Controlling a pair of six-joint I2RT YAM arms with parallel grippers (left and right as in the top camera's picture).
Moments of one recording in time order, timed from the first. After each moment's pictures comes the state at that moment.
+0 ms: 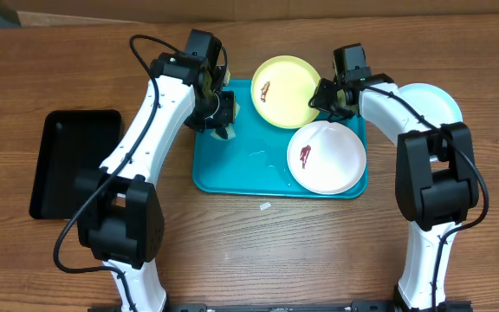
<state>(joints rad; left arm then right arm) -0.27 1.98 1.72 -1.10 0.17 -0.26 0.21 2.20 1.56 -0.46 -0.16 0.54</state>
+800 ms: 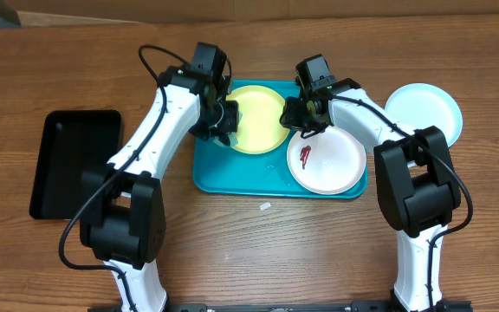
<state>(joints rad) -0.28 1.98 1.59 -0.96 0.16 -0.26 0.36 2.20 1.58 -0.61 -0.24 0.50</state>
